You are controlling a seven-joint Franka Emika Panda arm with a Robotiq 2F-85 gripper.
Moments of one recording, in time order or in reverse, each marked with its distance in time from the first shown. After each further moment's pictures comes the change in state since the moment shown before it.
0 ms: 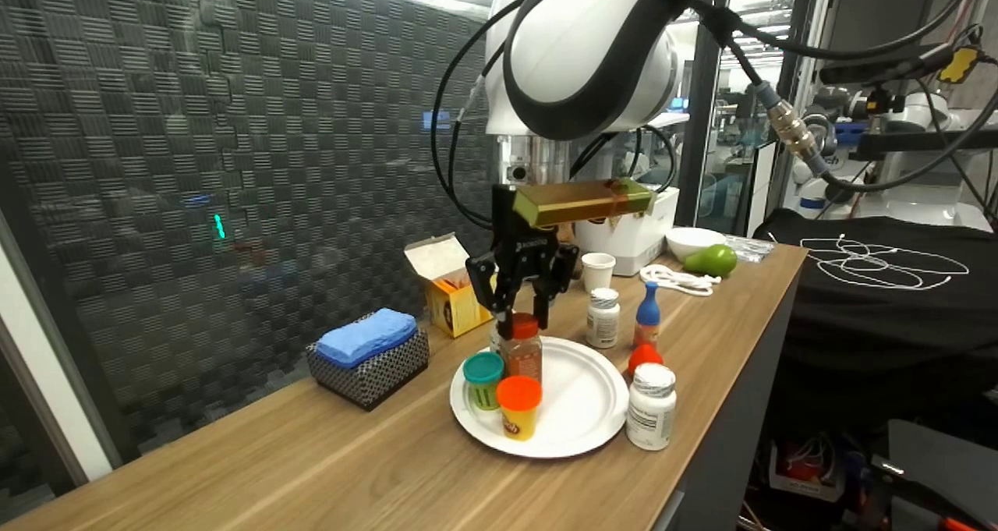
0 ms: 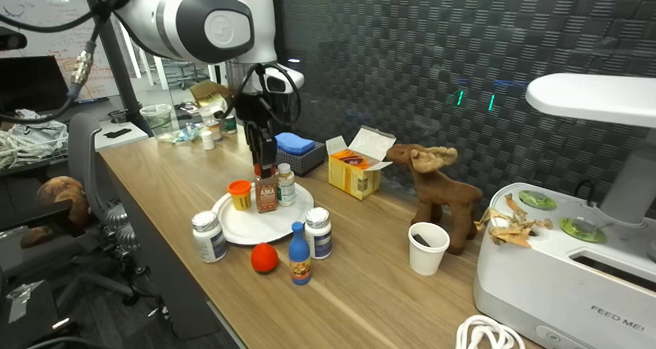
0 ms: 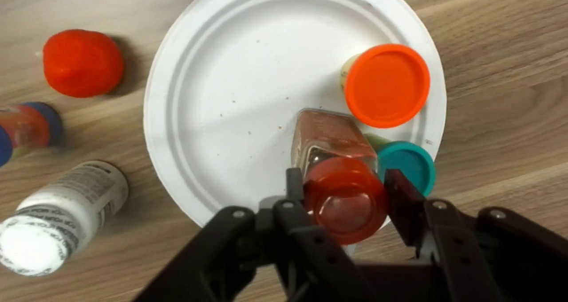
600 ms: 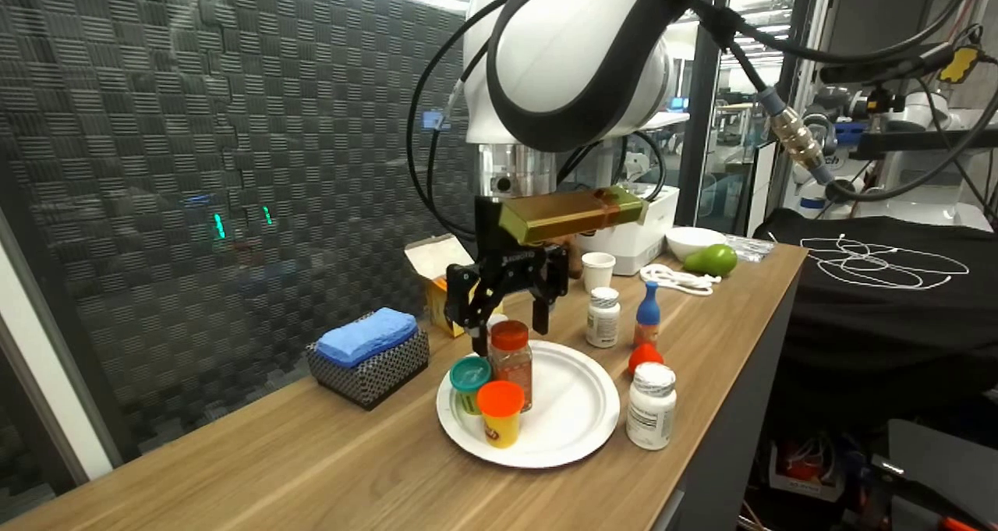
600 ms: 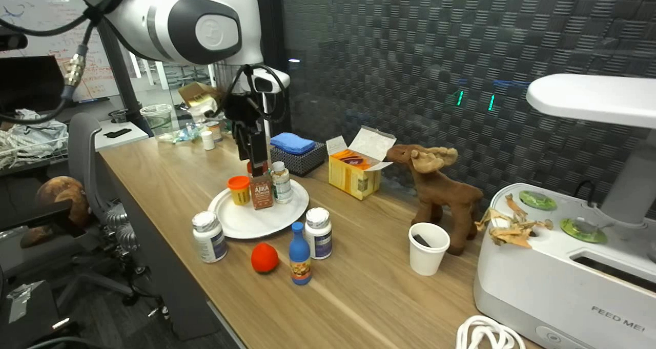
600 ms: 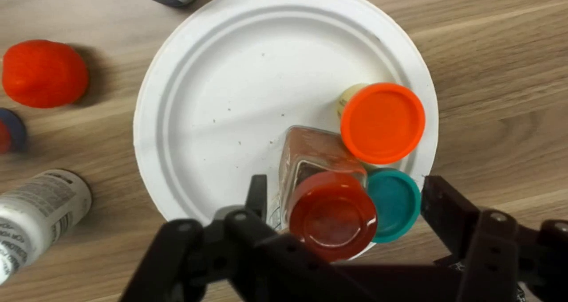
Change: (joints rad) arm 0.053 0.008 0.004 -0.002 -0.016 0.002 0.012
